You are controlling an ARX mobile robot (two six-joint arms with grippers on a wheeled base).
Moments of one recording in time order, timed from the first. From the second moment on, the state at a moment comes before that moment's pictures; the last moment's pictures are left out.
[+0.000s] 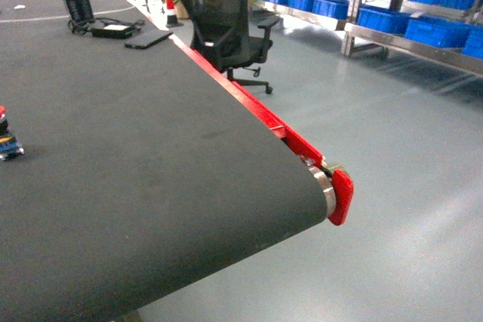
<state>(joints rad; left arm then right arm) -0.58 0.34 0.35 -0.14 -0.75 -0.10 0.00 0.01 0.01 0.00 0.00 0.00</state>
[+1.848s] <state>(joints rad) -0.58 0.34 0.35 -0.14 -0.75 -0.10 0.00 0.01 0.01 0.00 0.00 0.00</state>
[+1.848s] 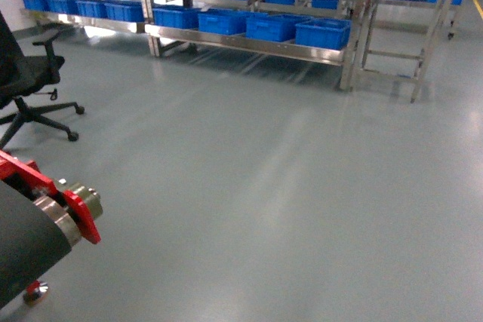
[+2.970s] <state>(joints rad) -0.58 0.34 0.35 -0.14 -0.75 -0.10 0.00 0.01 0.01 0.00 0.00 0.00</state>
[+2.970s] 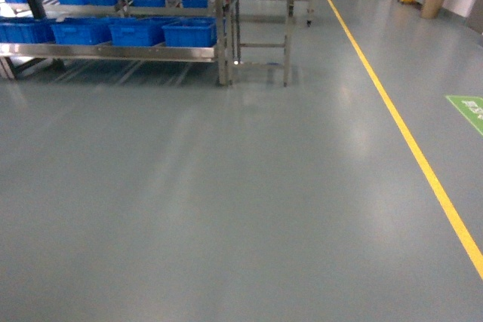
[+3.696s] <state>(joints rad) -0.58 0.34 0.35 -0.14 -0.75 -0.10 0.00 0.01 0.01 0.00 0.00 0.00</state>
